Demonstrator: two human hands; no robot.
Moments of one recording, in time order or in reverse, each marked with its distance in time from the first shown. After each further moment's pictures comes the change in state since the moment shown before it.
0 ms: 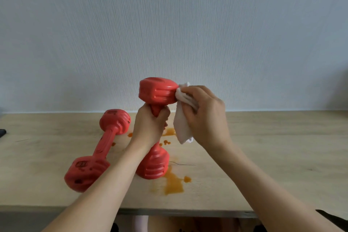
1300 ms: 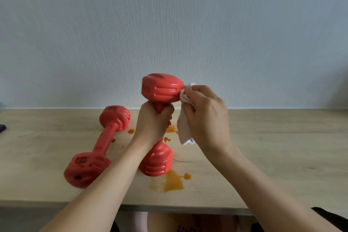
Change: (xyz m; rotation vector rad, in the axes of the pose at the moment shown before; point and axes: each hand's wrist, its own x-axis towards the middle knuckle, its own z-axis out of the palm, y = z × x) left_hand -0.003 0.004 0.005 -0.073 -0.032 0.014; right_hand -0.004 -0.006 0.004 -0.199 0.063 -0.039
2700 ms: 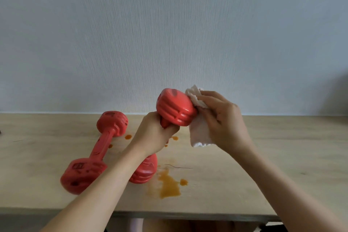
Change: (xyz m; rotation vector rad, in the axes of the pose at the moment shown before) left_hand -0.008 0.008 -0.009 0.235 -0.239 0.026; right_hand 0.007 0.028 -0.038 0.317 -0.257 0.051
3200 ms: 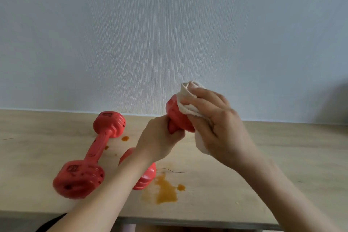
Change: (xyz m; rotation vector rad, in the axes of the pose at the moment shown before) left_hand 0.003 -0.001 0.013 0.177 -0.021 0.048; right_hand -0.001 -0.031 -0.008 -0.238 -0.148 -0.127
